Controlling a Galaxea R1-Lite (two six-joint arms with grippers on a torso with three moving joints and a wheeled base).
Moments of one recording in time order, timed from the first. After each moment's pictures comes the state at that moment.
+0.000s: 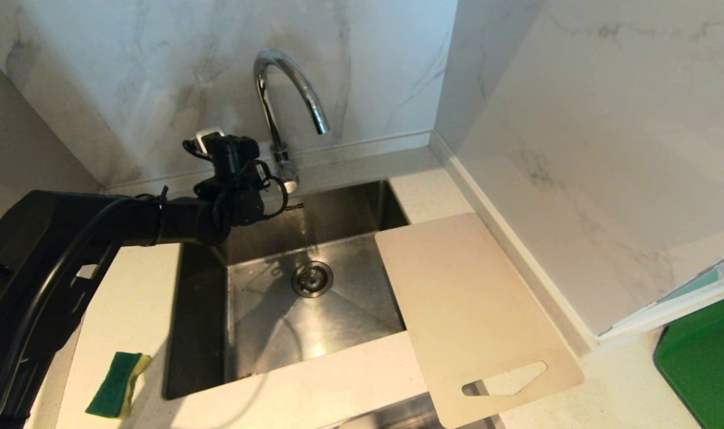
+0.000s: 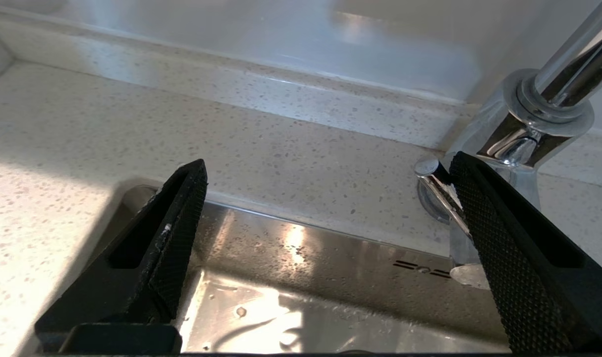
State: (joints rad) left arm -0.36 2.38 -1.97 -0.40 0.81 -0.29; right arm 0.00 0.00 0.00 0.00 0.00 0.01
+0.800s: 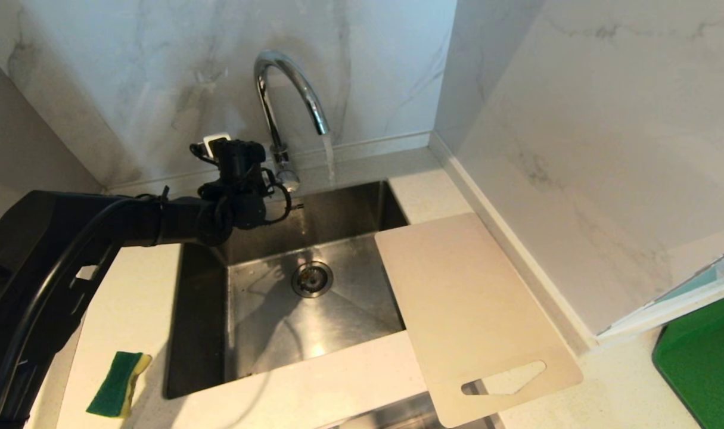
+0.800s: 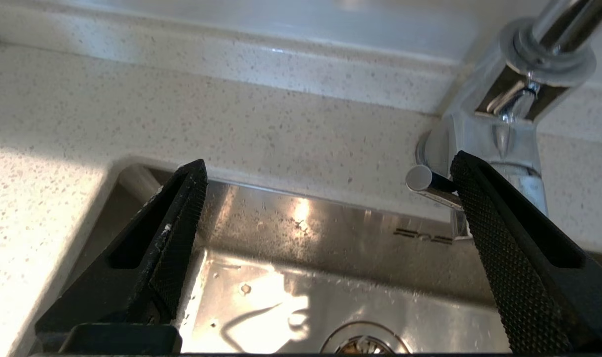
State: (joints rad) left arm -0.36 2.38 -1.96 -0.30 0.79 -0.31; right arm 0.00 0.00 0.00 0.00 0.00 0.01
